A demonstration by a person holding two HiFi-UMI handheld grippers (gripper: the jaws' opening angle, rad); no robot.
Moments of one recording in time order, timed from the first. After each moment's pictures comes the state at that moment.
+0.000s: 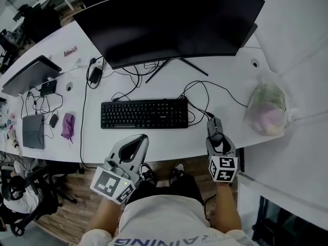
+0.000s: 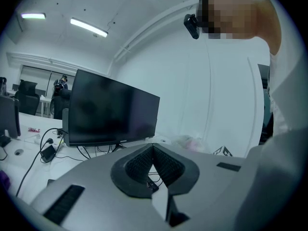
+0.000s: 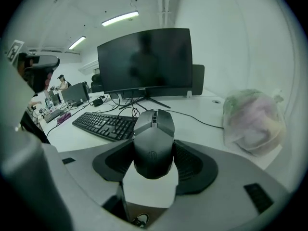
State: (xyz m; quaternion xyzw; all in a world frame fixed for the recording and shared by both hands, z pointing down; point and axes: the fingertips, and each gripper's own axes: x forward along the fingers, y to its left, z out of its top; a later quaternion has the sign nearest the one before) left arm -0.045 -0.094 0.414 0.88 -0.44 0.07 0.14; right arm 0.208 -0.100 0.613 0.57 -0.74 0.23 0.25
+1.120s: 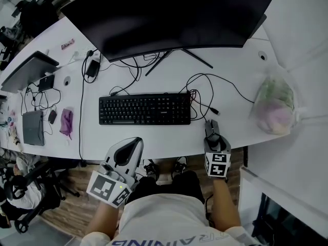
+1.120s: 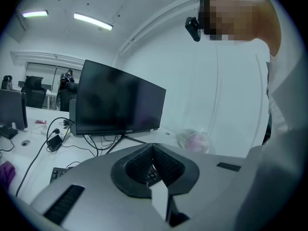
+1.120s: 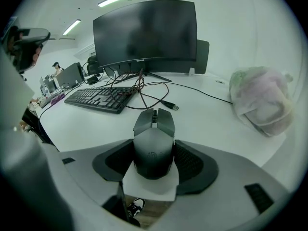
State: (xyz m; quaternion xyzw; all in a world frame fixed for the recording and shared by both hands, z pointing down) left arm -0.058 -0.090 0.443 0.86 -0.46 0.10 0.18; right arm 0.208 -0.083 0.703 0.56 -0.71 0.27 0.34
